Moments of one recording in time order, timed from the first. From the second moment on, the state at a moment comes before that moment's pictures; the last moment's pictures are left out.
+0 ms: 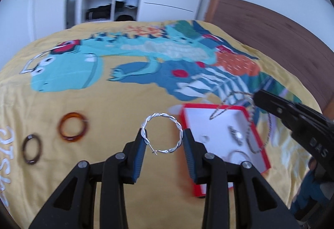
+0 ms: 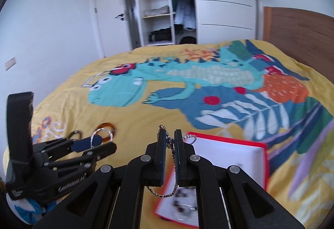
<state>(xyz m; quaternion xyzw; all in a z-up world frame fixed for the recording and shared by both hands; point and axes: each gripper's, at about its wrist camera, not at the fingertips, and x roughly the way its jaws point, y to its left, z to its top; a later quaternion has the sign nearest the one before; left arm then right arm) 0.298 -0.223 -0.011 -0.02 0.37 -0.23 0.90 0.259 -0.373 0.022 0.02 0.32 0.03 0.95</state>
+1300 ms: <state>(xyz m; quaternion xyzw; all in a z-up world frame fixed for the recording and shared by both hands) 0.303 -0.335 -0.099 0.06 0.43 -0.26 0.86 0.267 -0.471 -0.076 0.07 0.38 -0.03 0.92</state>
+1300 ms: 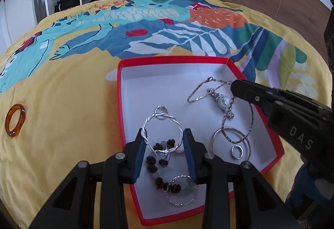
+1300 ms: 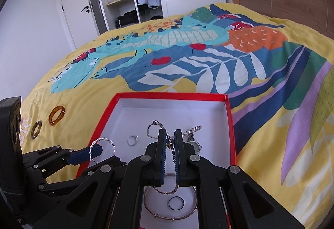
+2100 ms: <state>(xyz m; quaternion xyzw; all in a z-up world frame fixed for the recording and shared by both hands) 0.299 -0.338 -0.110 0.07 0.43 -0.26 0.86 0.267 -0.484 -0.113 0.09 0.43 -0.05 0.90</state>
